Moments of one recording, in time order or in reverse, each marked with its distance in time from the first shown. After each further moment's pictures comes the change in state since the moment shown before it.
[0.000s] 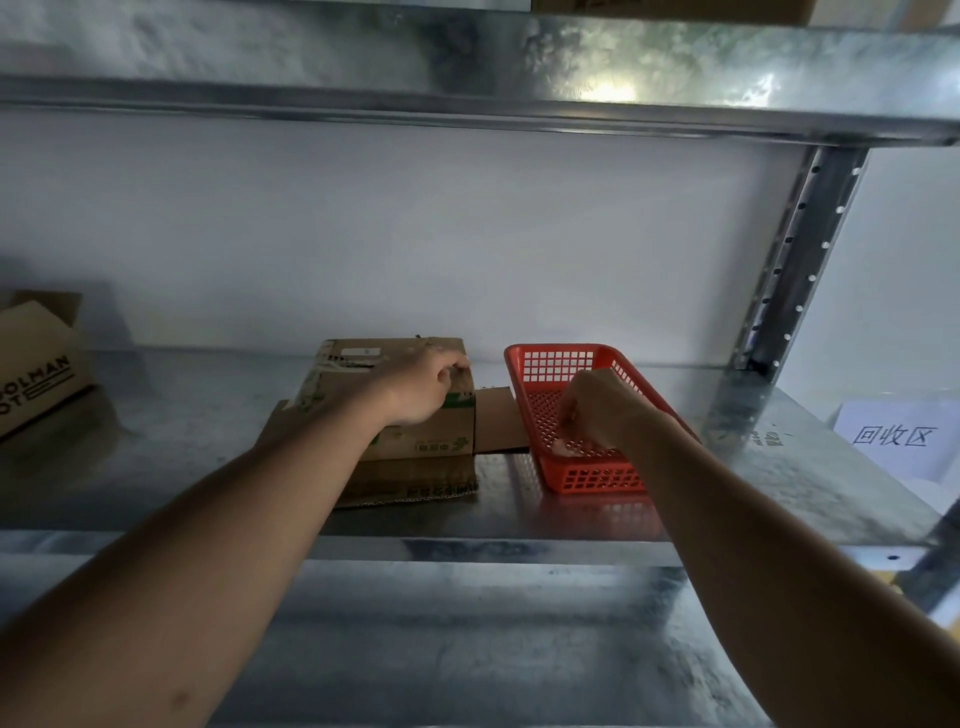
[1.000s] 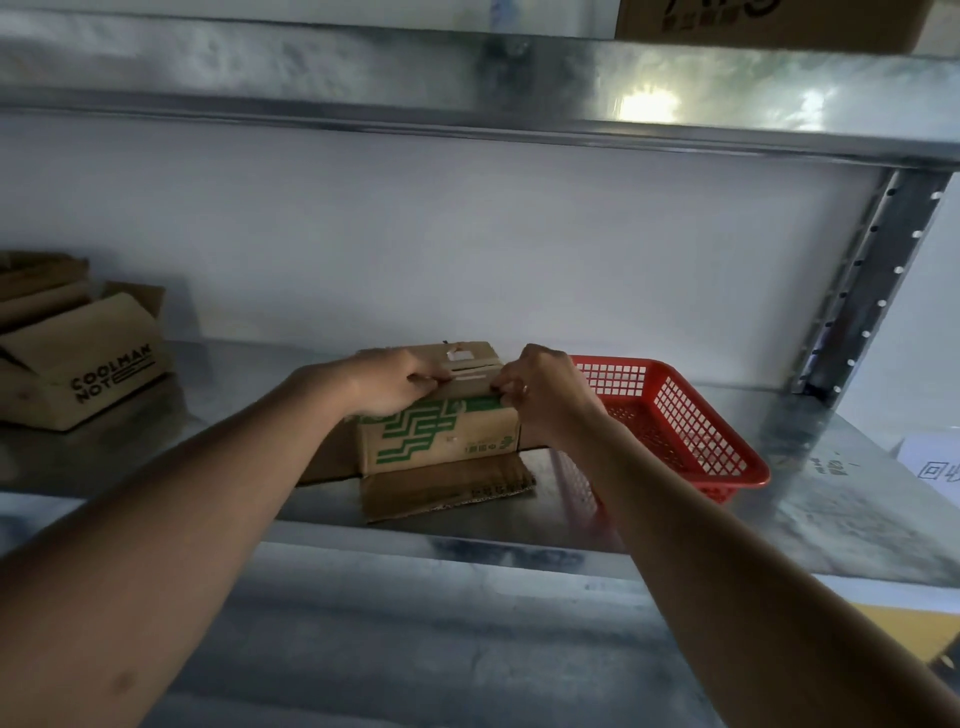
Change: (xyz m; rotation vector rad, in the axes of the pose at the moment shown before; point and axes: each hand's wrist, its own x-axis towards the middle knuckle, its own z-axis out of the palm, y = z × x) left_hand -0.038 -0.066 -0.066 0.136 -0.163 -0.041; right_hand 0.015 -0.121 0.000 0.197 0.272 -0.272
